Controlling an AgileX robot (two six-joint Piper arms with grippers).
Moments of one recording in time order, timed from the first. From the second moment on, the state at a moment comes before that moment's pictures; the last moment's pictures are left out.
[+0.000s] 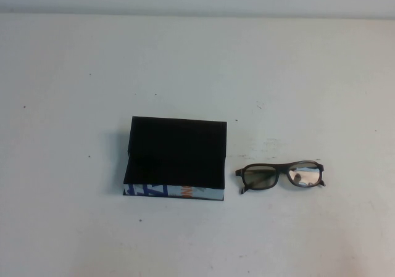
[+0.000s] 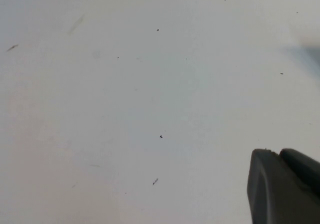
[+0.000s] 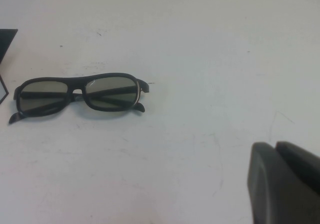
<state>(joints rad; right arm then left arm) 0.03 -0.01 0.03 0.28 0.36 -0.20 0.02 -0.01 0.03 -0.07 0.39 0.12</state>
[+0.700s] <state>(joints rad) 0.03 -0.01 0.03 0.96 0.13 -0.20 0.02 -0.01 0.03 -0.07 0.39 0.12</state>
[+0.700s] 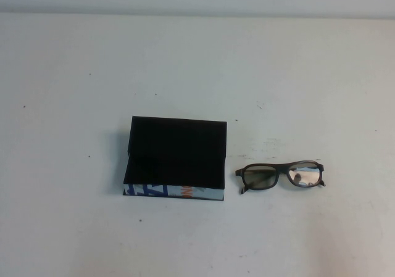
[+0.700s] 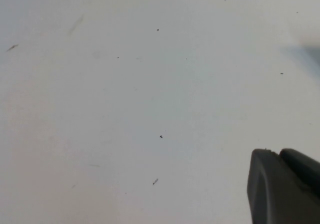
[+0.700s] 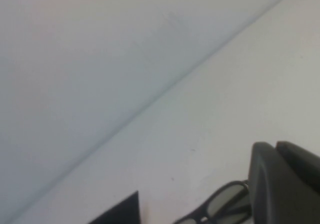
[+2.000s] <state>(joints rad) 0.27 0.94 -0.69 0.45 0.92 -0.40 0.02 -0.01 0.03 -0.07 0.39 0.12</state>
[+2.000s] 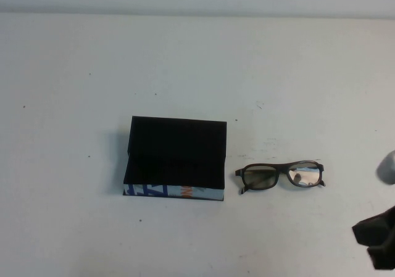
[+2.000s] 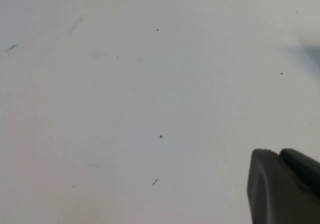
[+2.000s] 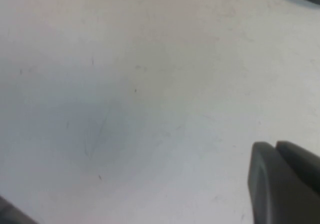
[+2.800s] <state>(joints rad) 0.50 1.50 -1.06 0.12 0.80 -1.00 0.02 -0.01 0.03 -0.07 0.39 0.12</state>
